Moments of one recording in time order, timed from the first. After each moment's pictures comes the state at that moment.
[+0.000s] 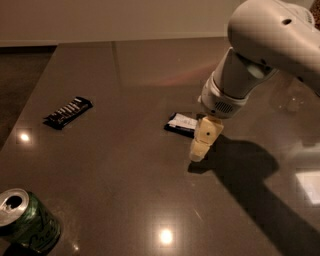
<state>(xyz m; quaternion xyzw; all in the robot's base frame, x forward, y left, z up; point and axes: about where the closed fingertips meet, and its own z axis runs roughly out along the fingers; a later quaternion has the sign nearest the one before) 0.509 -0.100 0.847 -0.61 0.77 0.07 0.15</state>
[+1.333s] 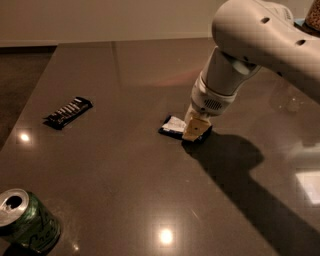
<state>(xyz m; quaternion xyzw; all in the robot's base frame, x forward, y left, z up) 0.518 -0.085 0.843 -0.62 0.77 0.07 0.13</state>
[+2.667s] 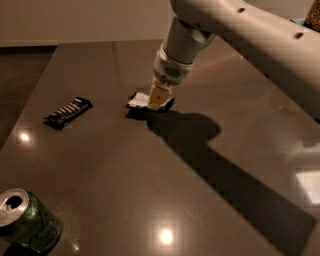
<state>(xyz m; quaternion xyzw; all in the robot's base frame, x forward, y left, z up) 0.590 0.003 0.877 -0.64 0.74 0.09 0.17</state>
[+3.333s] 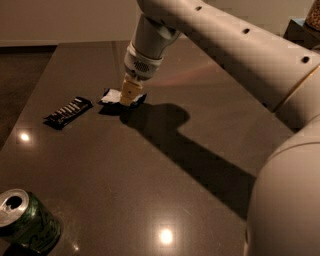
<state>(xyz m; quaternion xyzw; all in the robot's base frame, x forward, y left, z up) 0.613 0.079 0.875 -0.66 0.72 0.13 0.18</state>
